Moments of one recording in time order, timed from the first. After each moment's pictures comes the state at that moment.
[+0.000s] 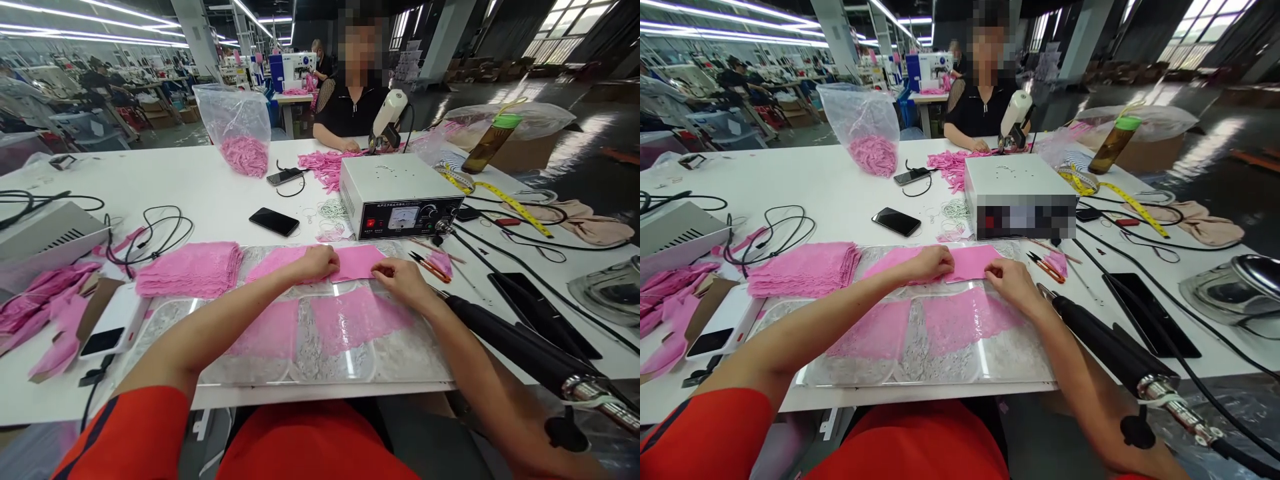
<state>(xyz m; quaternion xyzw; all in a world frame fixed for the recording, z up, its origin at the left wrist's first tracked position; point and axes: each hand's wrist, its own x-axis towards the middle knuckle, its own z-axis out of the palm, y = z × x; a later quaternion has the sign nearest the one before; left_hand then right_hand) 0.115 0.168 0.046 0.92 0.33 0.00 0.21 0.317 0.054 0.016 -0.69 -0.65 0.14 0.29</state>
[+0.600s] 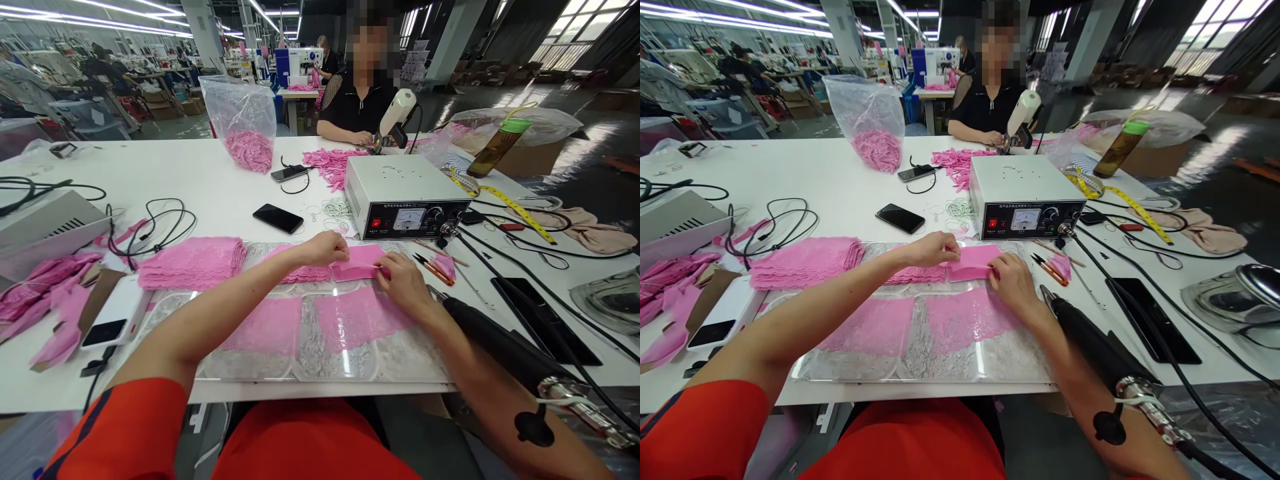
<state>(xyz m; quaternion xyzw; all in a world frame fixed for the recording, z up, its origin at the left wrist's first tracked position) 0.109 0.169 0.086 0.91 0.29 0.04 0.31 0.306 0.054 0.007 -0.66 -0.70 -0.02 0.27</state>
